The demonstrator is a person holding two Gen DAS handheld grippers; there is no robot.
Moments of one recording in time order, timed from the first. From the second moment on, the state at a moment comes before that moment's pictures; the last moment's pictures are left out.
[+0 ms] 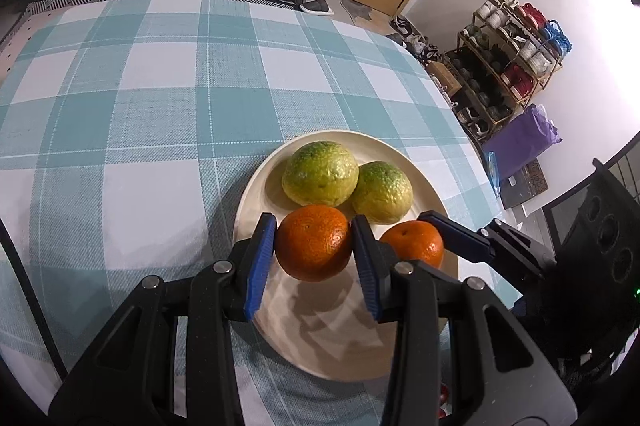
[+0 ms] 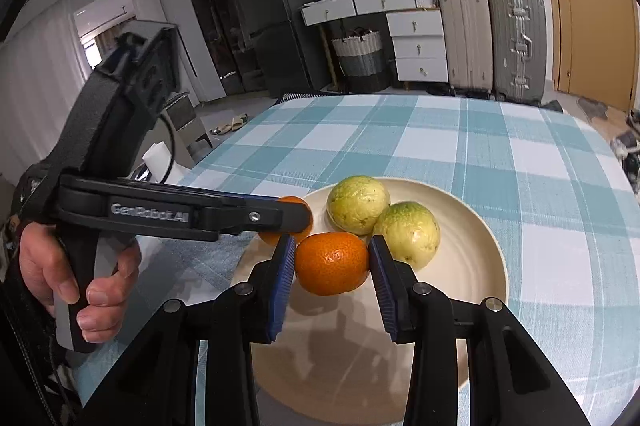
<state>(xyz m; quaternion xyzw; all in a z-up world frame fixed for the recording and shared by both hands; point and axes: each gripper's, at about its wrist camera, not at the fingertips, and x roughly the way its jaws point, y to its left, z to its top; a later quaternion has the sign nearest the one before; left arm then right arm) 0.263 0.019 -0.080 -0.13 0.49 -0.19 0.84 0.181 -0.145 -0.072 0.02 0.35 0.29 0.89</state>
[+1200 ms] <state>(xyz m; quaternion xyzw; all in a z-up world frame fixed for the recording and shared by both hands) 0.199 0.035 -0.032 -0.15 0.45 -0.15 0.87 0.135 -0.185 -0.046 0.02 0.30 0.24 0.92</state>
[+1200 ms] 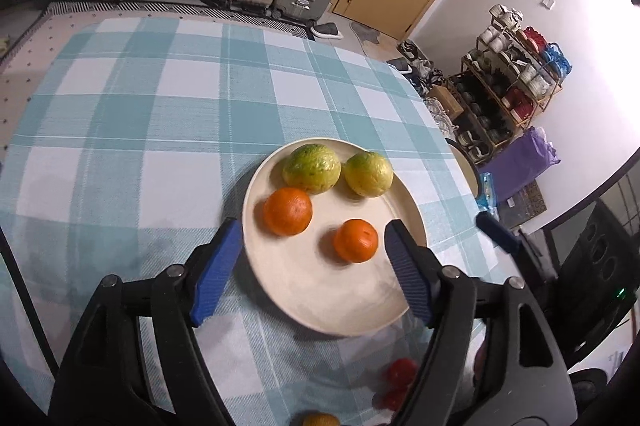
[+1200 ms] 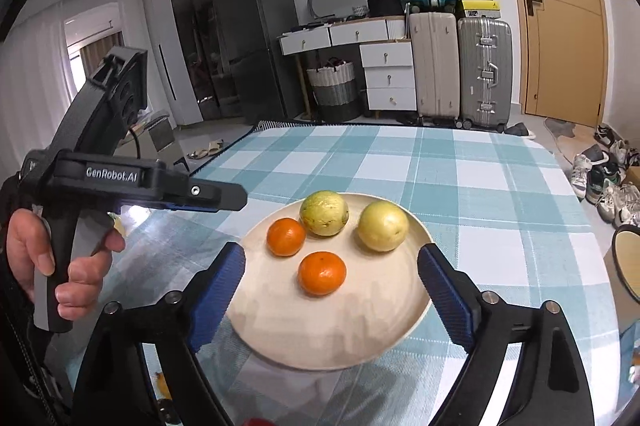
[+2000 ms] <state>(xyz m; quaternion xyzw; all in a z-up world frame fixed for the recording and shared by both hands) 0.088 0.016 -0.022 -0.07 0.41 -0.08 0.91 0.069 -0.198 -0.031 0.09 0.30 0.27 0.91</state>
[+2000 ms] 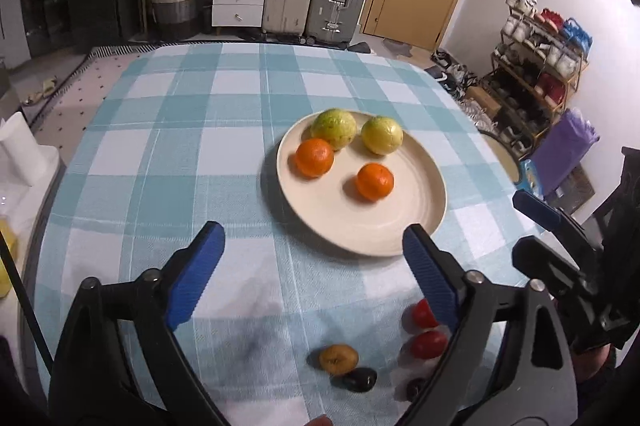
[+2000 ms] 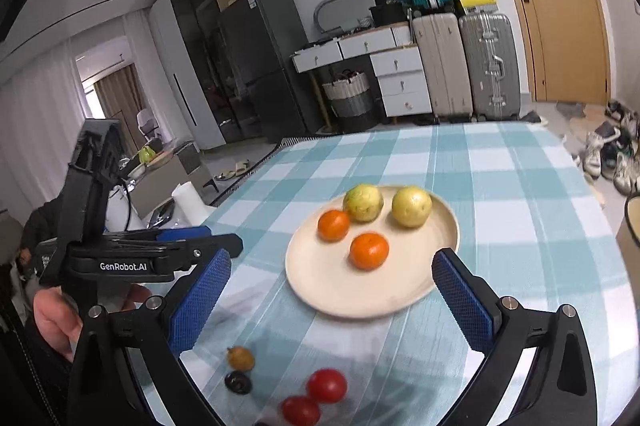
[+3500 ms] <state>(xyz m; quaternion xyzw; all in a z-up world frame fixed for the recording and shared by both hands) 0.022 0.034 -0.091 -0.09 0.46 -0.06 0.88 0.039 -0.170 -0.110 0.07 0.43 0.25 0.86</state>
